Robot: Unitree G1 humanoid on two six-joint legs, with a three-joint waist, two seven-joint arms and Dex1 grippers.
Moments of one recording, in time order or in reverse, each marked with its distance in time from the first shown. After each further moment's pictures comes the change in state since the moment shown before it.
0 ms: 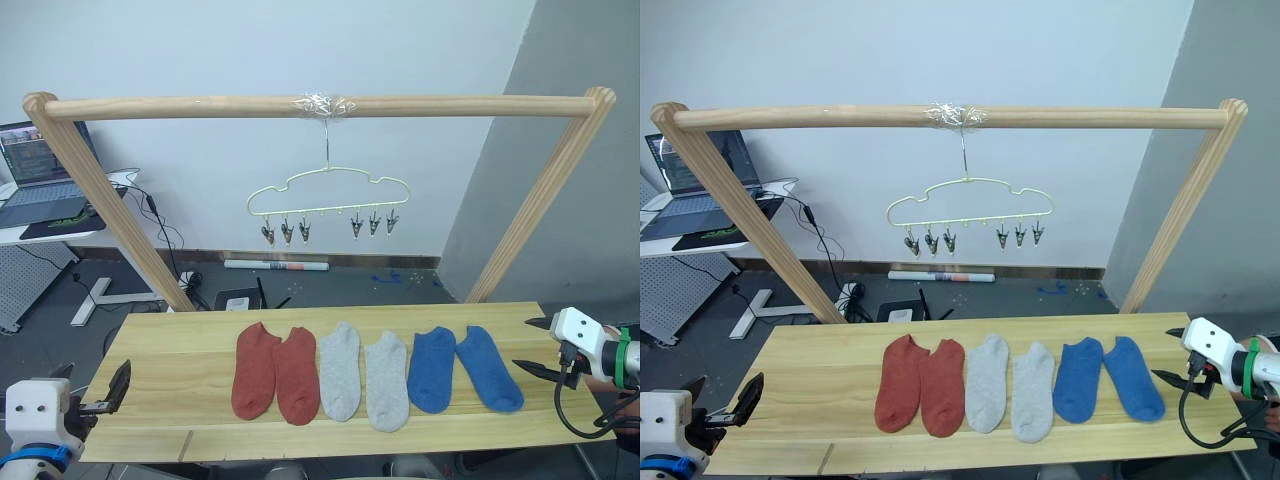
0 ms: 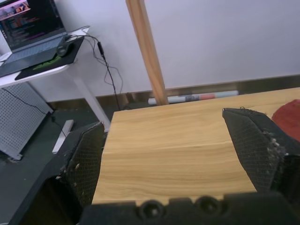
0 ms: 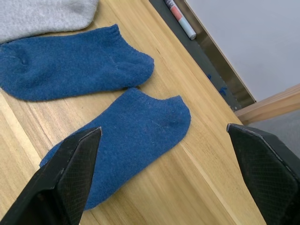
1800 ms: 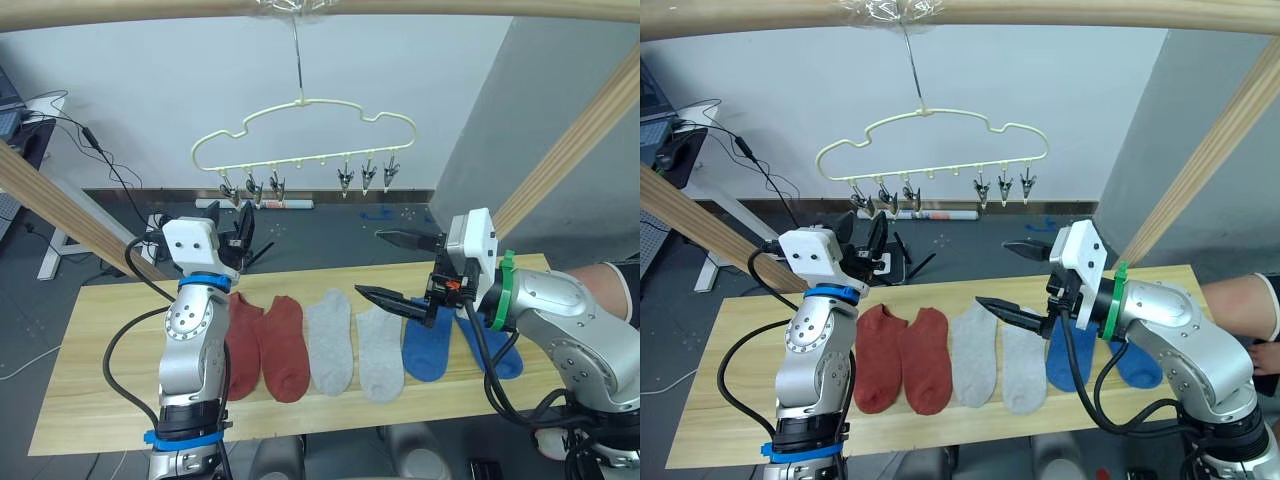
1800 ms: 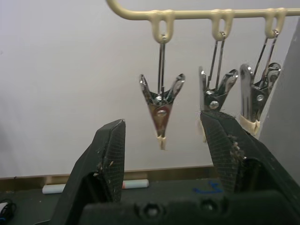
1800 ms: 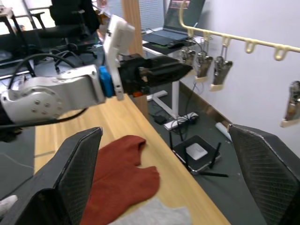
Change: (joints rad) left arm -0.741 -0.267 -0.430 -0.080 0.145 0.066 0.349; right arm -0.318 0.324 0.153 -1.171 0.548 0.959 -0.416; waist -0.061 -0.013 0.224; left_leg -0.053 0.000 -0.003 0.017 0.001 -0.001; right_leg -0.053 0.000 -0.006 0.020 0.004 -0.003
